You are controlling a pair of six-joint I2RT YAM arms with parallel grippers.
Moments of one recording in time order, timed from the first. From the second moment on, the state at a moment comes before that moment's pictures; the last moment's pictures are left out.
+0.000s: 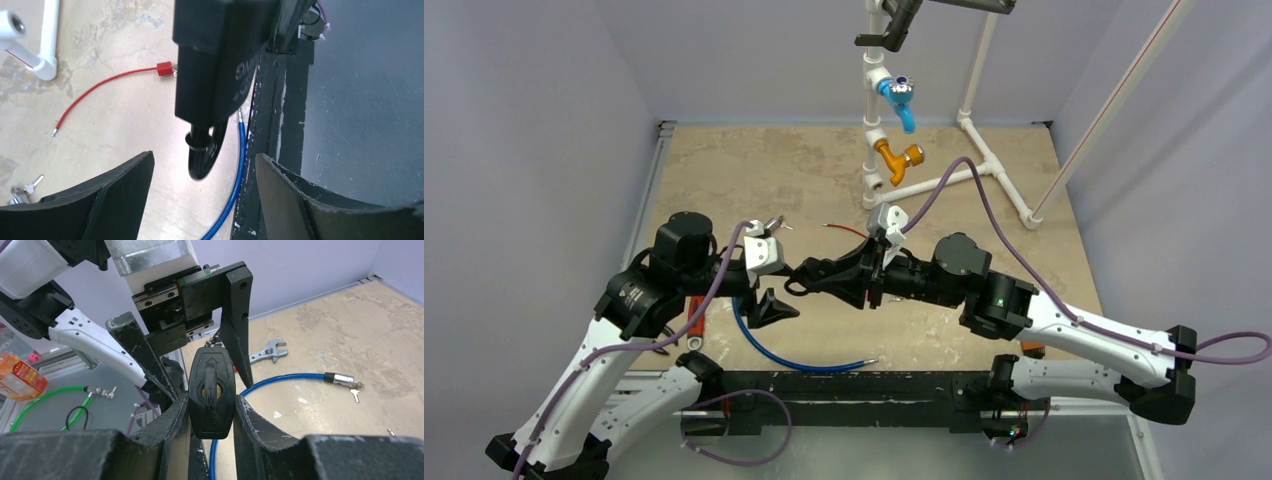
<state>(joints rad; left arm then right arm) -0.54 0.76 1.07 -0.89 0.75 0.35 1.17 1.00 1.02 -0.02 -0.12 0.20</state>
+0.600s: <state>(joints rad) -0.54 0.75 1.07 -0.84 0.76 0.49 1.19 1.01 0.91 0.18 -0.05 0.32</state>
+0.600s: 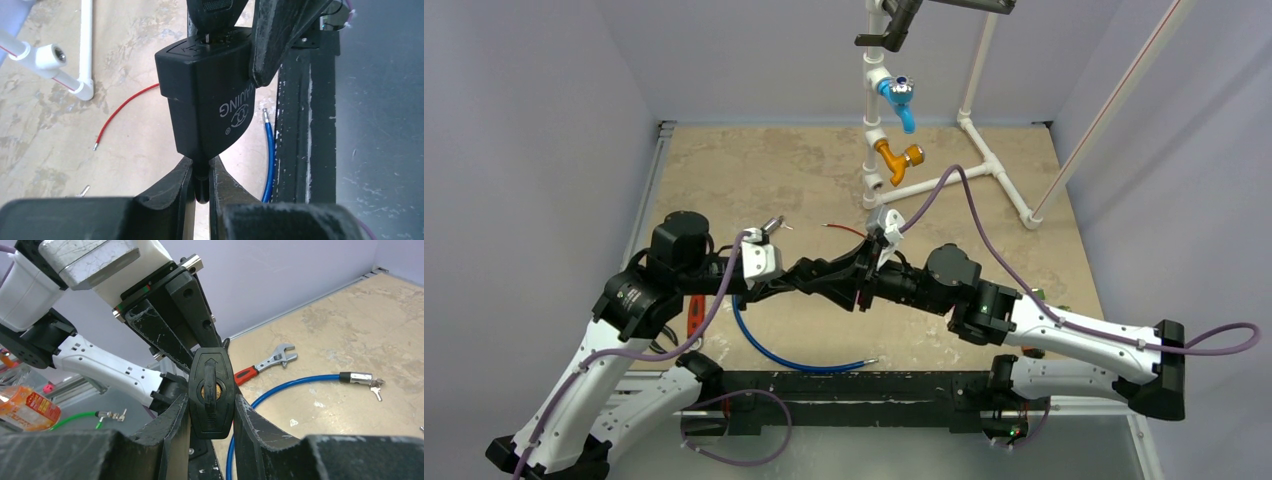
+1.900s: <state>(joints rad) -0.82 0.94 0.66 -0.40 0.15 1.35 1.05 1.13 0.66 0.05 0.15 0.96</state>
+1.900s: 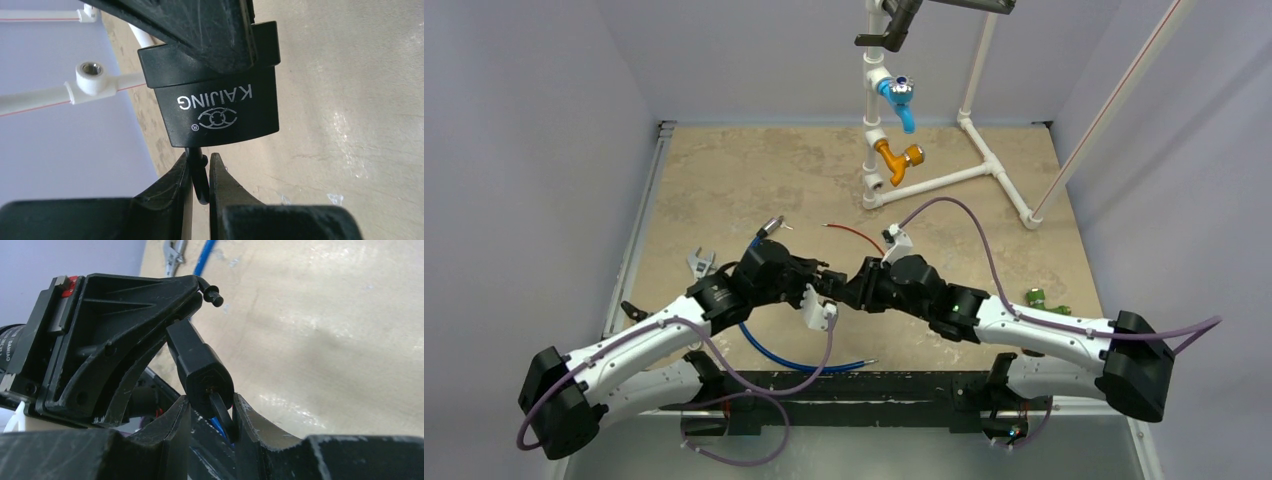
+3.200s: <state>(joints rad) -0.73 1.23 0.91 -0.83 0.32 1.08 0.72 1.24 0.59 0.25 0.29 0.90</state>
